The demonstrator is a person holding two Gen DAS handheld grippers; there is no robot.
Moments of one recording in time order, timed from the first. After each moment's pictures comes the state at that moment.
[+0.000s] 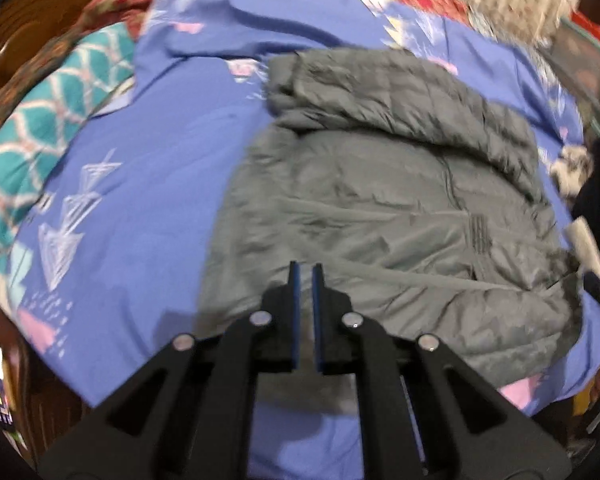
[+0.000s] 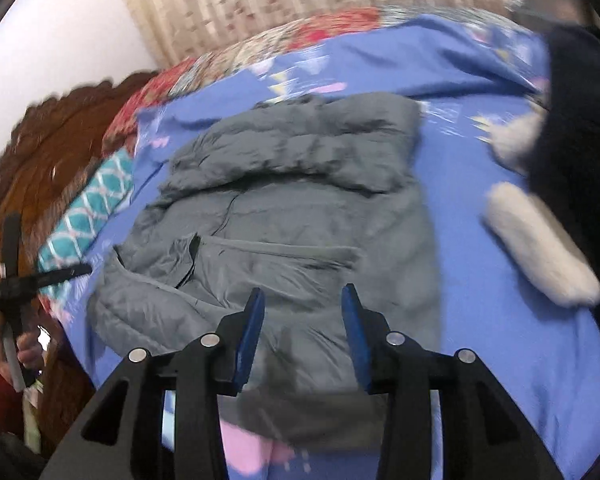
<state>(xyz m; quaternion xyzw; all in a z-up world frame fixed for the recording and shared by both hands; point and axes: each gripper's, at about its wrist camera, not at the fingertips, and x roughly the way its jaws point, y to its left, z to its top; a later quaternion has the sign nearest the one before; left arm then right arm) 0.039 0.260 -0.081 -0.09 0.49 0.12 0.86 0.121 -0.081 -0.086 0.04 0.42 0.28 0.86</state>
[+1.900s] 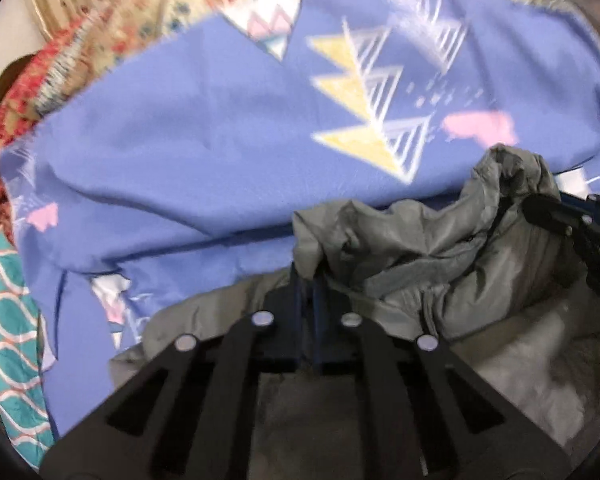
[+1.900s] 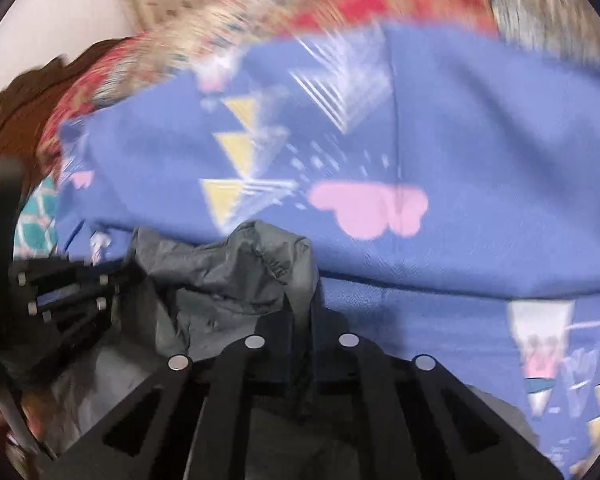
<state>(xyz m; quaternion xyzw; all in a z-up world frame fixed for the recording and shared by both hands) 0.441 0.213 -0.085 0.06 0.50 0.09 0.86 0.464 0.063 -0.063 -0.05 0.41 0.30 0.86</state>
